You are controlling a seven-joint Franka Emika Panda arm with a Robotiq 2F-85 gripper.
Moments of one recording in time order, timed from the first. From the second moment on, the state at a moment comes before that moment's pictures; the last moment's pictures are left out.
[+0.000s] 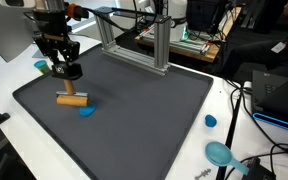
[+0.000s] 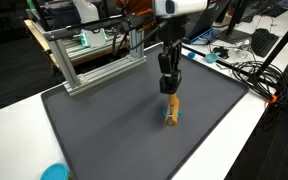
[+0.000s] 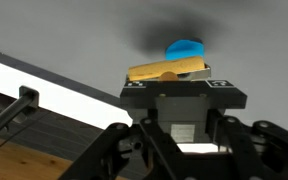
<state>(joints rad) -0.14 0.50 0.04 -1.66 -0.05 2.42 -0.46</state>
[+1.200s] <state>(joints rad) -0.18 0.57 0.09 -1.63 0.06 2.42 -0.48</state>
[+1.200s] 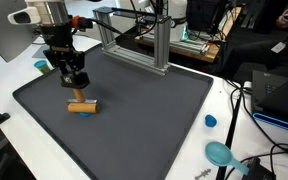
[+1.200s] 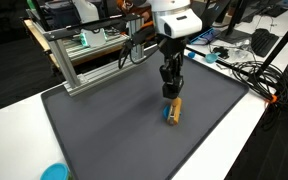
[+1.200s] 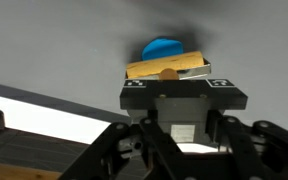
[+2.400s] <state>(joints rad) -0.18 0.63 0.10 -1.52 0.07 2.34 -0.45</state>
